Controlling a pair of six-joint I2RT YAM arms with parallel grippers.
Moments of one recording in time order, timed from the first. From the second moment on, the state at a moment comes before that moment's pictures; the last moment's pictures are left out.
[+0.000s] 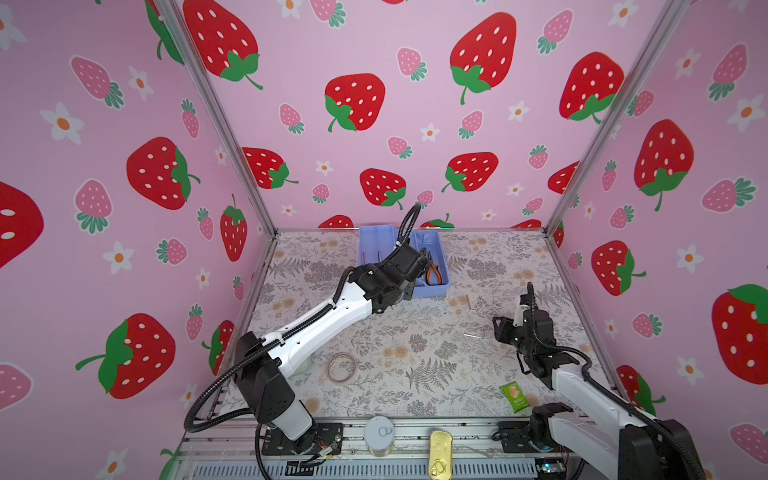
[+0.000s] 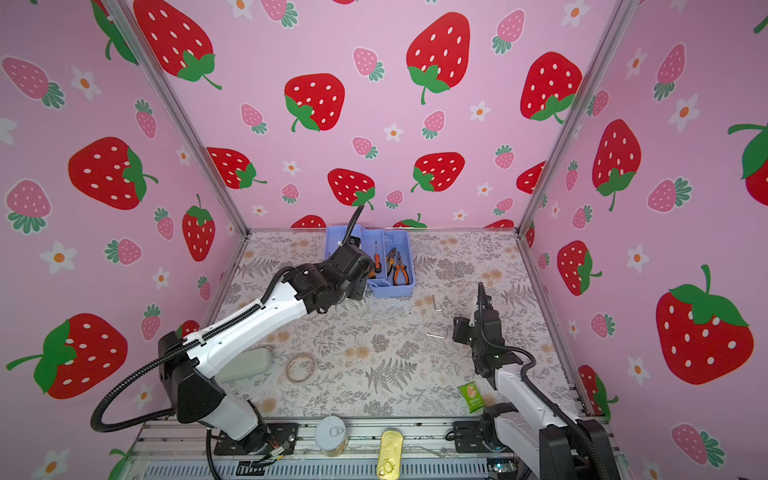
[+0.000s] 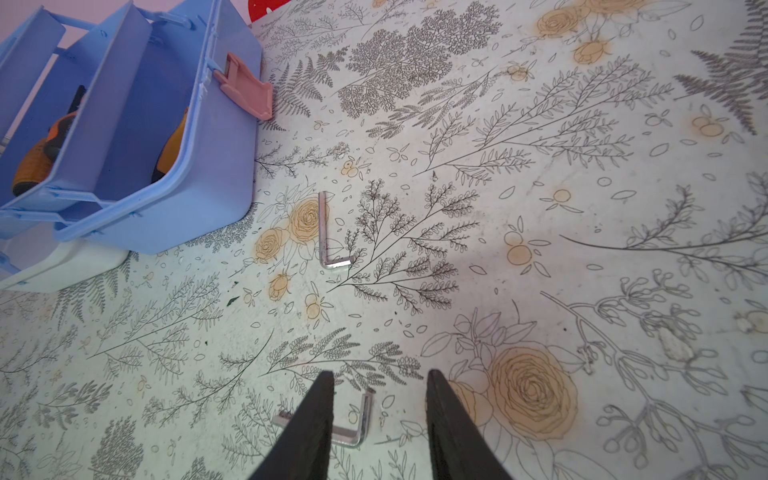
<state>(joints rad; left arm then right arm) -0.82 1.61 1.53 -0.87 -0.49 -0.40 0.26 0.99 0.30 0.07 -0.04 0.41</state>
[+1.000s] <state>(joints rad) -1.02 2.25 1.91 -0.69 -0.27 -0.47 0.25 1.00 0.31 0.04 0.04 0.43</state>
